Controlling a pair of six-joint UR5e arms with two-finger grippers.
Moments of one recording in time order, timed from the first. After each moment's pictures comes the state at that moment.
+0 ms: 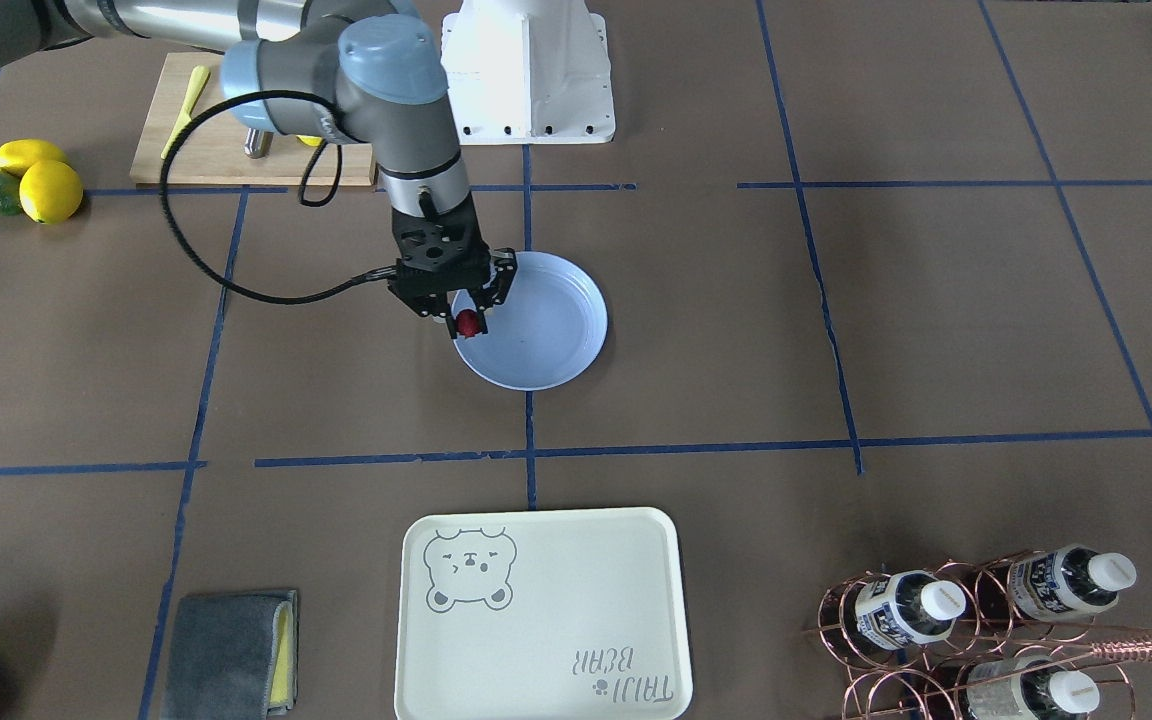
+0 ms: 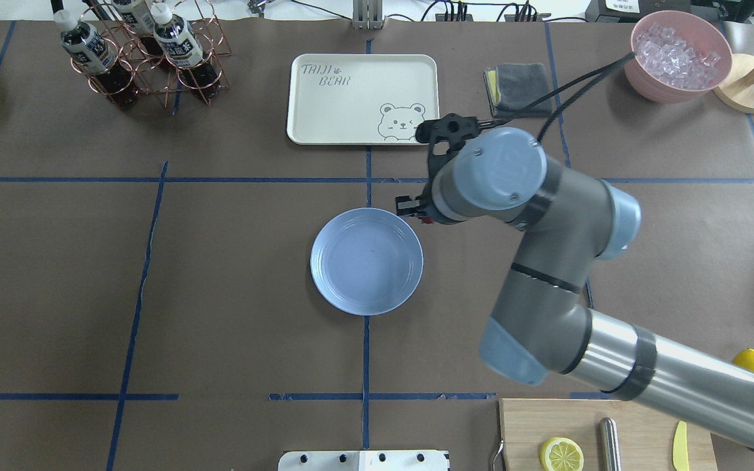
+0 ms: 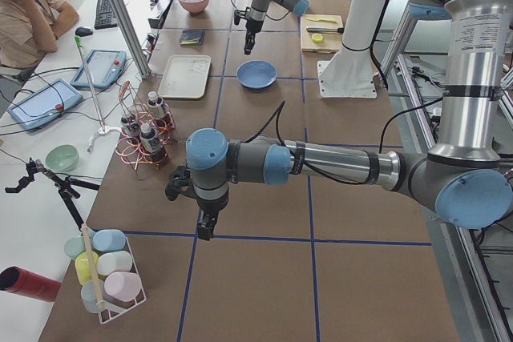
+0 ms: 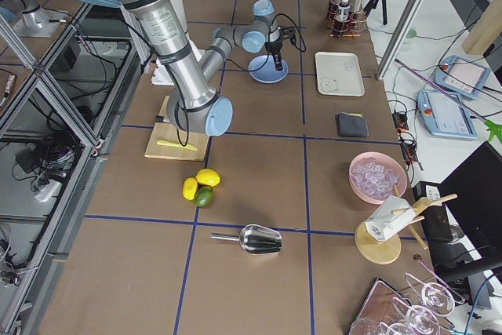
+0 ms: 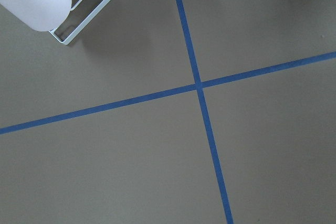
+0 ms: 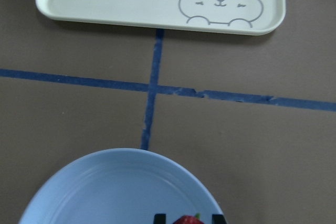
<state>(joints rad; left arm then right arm) -1.62 -1.57 -1.69 -1.50 -2.30 0.22 0.48 -0.86 1.65 -1.47 1.64 1.15</state>
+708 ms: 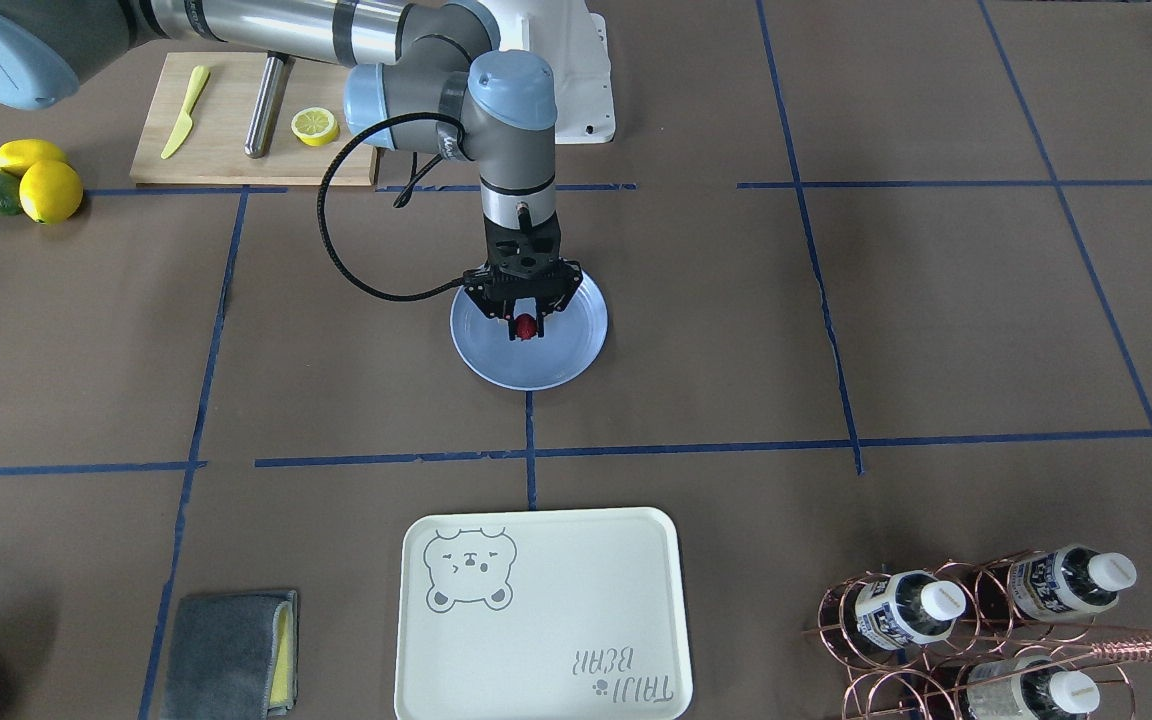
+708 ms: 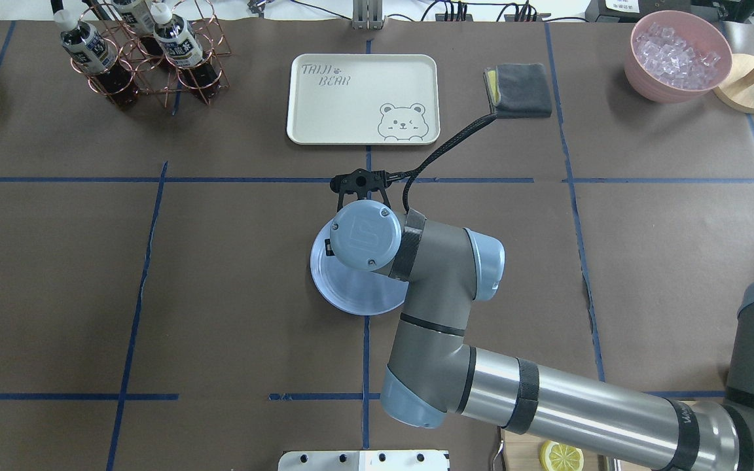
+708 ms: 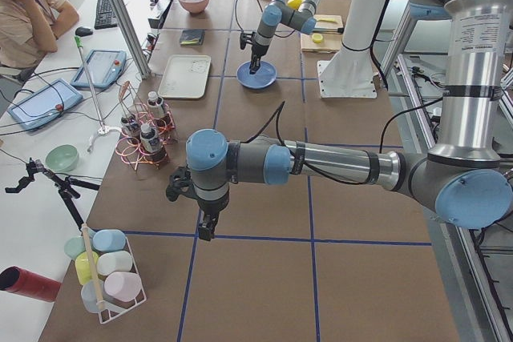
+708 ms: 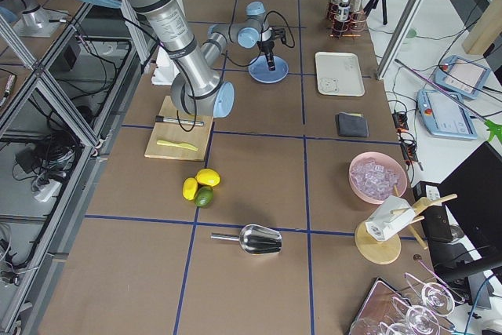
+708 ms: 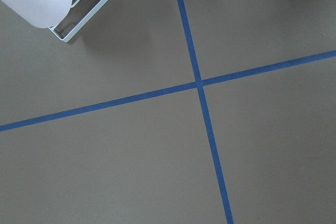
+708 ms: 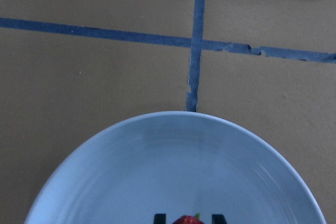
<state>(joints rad) -1.62 -1.57 -1.69 -1.50 -2.30 0.22 0.39 -0.76 1.48 -1.48 1.54 1.20</state>
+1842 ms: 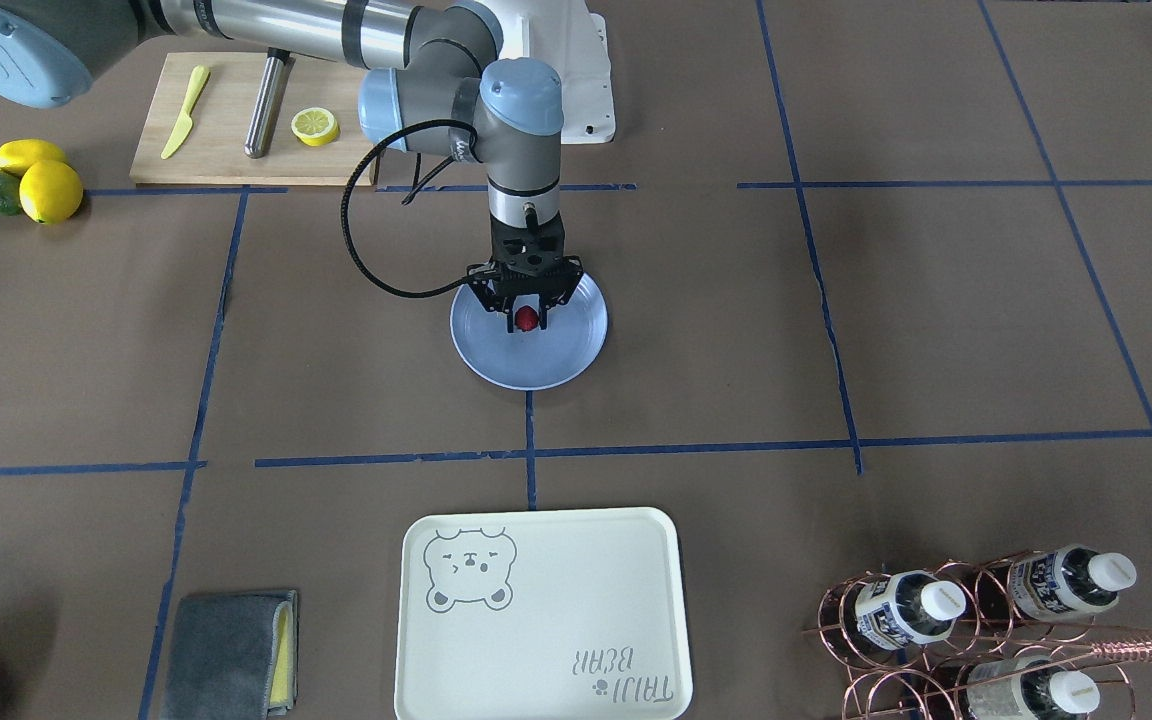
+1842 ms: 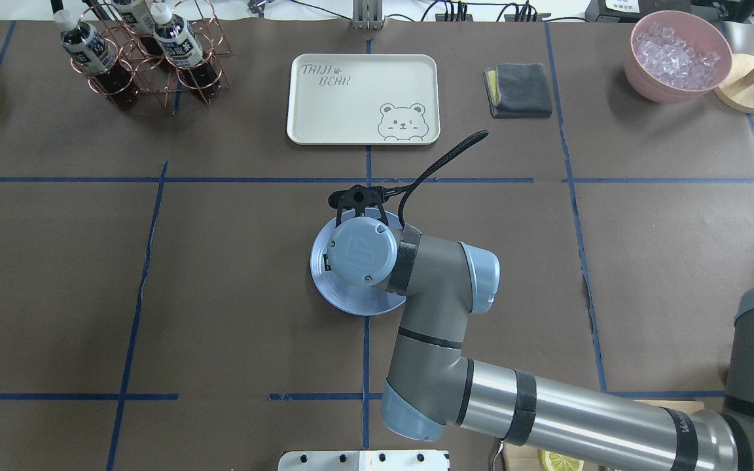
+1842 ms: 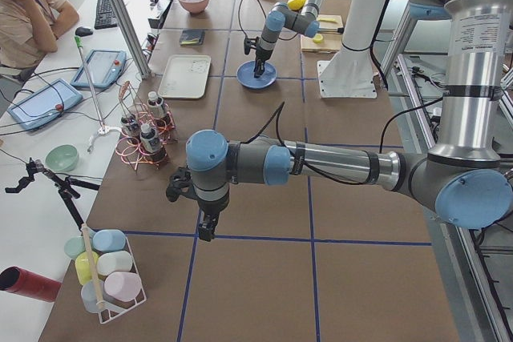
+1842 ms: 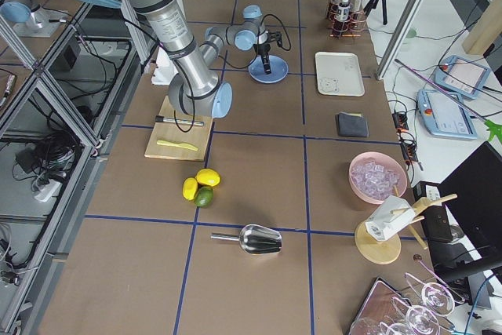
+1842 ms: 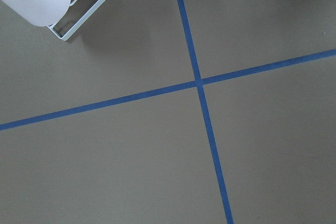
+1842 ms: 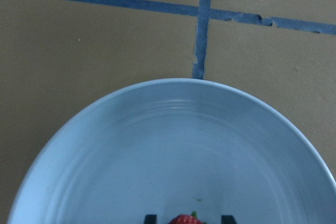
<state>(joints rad) -1.62 -1.57 -1.68 -1.50 -2.30 0.22 0.37 -0.77 1.47 -1.48 1.54 1.20</state>
